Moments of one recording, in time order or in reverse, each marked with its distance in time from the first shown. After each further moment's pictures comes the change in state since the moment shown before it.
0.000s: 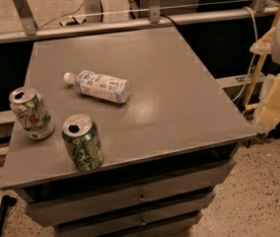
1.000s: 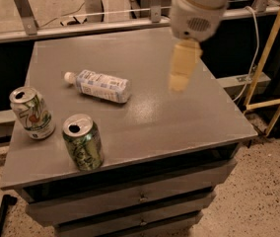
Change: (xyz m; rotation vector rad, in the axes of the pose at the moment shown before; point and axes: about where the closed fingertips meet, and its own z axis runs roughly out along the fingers) arm -0.143 -0.043 0.045 -0.036 0.005 -0.154
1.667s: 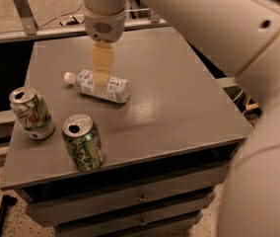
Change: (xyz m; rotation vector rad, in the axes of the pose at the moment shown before) arm -0.154 -0.033 0.075 -0.065 0.009 -0.082
